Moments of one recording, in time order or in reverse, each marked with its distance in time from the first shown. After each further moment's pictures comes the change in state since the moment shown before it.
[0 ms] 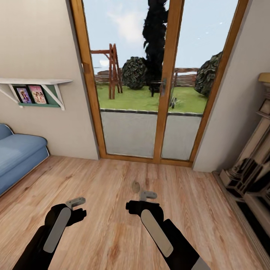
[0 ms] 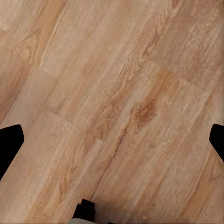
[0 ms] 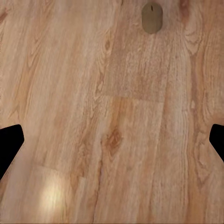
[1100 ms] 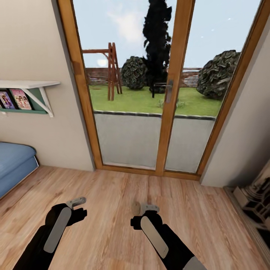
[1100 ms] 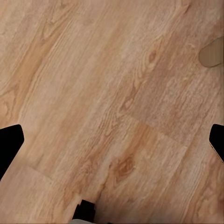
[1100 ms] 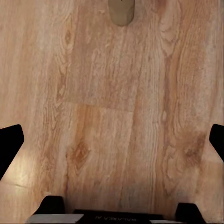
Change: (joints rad) left arm 0.000 -0.002 -0.006 -0.008 -0.002 0.006 -0.004; right arm -0.011 0.010 -0.012 0.247 0.005 0.033 -0.008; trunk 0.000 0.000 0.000
